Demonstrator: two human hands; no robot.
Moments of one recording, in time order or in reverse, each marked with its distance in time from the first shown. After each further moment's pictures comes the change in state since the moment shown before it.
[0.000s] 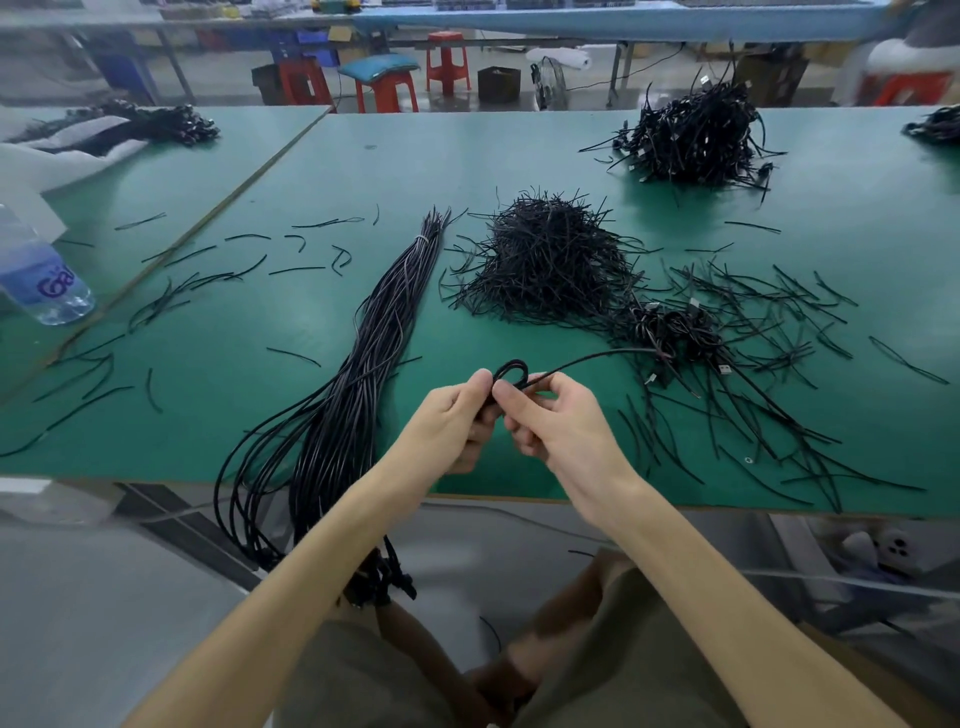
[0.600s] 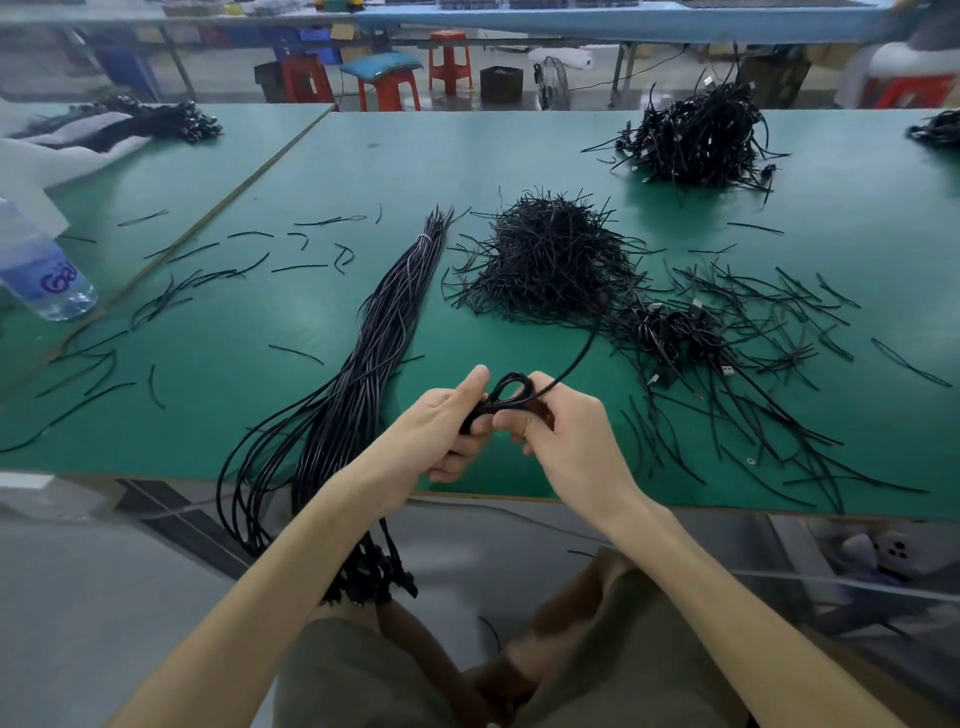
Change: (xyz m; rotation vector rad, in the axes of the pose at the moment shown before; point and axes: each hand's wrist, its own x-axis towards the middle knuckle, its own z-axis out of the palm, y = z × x) left_hand -0.013 0.012 -0.015 0.036 -0.148 -0.121; right_hand -0.006 0.002 -0.003 -0.643 -0.023 -0.397
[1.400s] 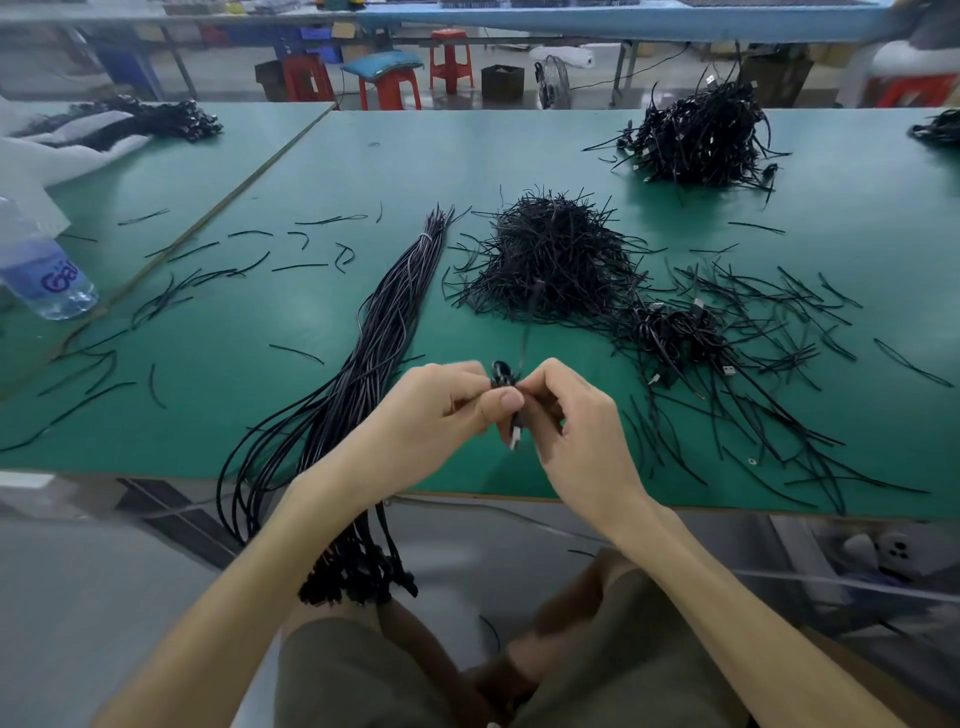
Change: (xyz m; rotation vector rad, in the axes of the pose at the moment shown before) left_hand -0.017 0.027 -0.003 0.565 0.104 0.484; right_hand -0.005 -0.007 -0.005 -0.072 0.106 -0.204
